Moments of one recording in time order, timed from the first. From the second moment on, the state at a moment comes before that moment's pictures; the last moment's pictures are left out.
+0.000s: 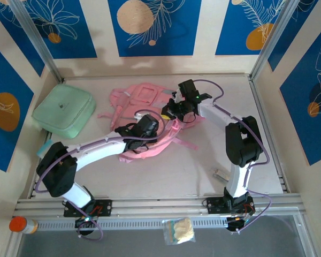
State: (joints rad) left arm -0.82 1.54 1.03 -0.40 -0.28 -0.78; right arm 0.41 1.88 1.45 -0.52 -0.65 0.82
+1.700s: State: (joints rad) left arm -0.68 1.55 1.14 -0.67 0.00 -0.55; right arm 0.46 1.76 1.27 -0.44 -0.62 0.81
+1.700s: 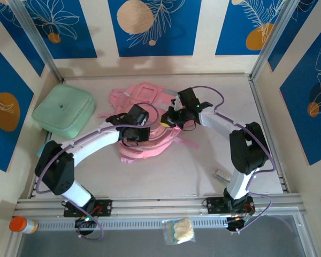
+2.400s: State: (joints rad) left arm -0.81 1.64 1.24 -0.55 0.06 -0.62; right arm 0.32 1.82 1.31 -0.46 -0.80 0.82
